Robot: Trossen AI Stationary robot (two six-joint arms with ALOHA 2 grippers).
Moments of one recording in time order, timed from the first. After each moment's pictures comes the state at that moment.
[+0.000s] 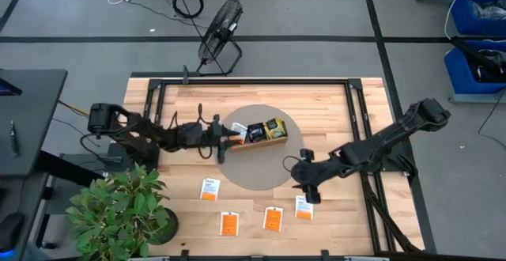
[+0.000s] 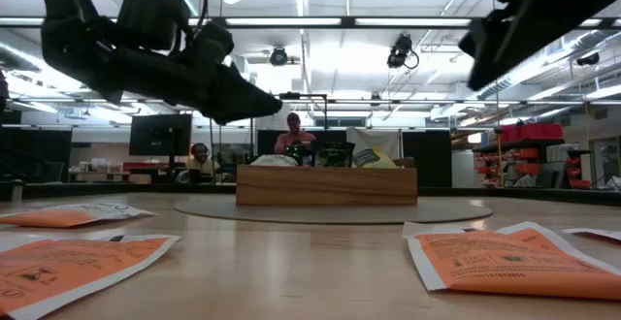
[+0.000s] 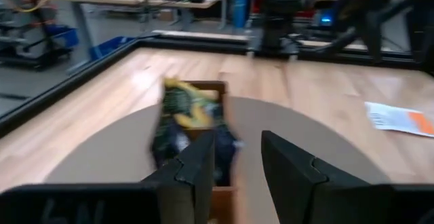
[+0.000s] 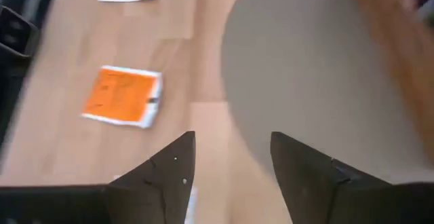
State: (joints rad) left arm 0.09 1.57 0.35 1.08 -0.09 -0.05; right arm 0.44 1.33 0.84 -0.41 0.17 0.35
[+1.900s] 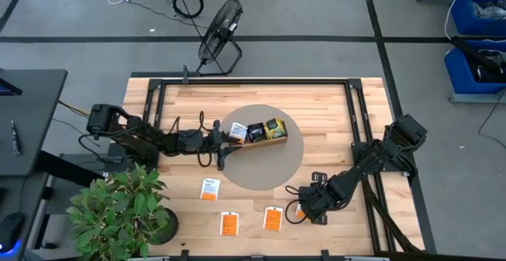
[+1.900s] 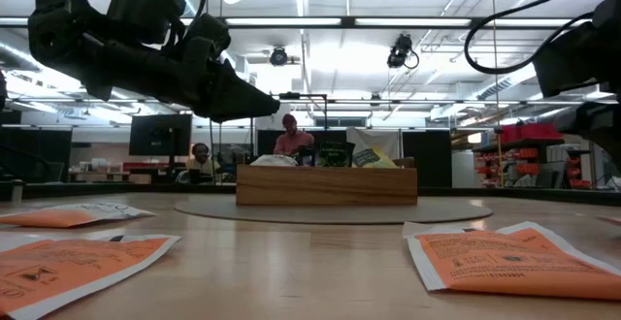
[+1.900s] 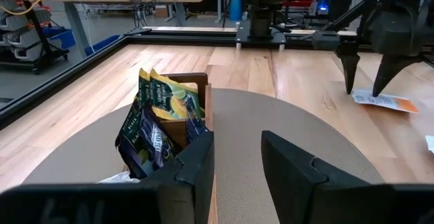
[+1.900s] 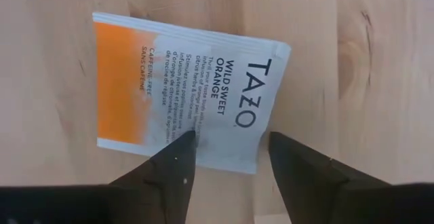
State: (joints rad) left arm -0.01 1.57 0.35 1.05 -0.18 -0.03; right arm 0.66 1.73 0.89 -0.61 0.06 0.77
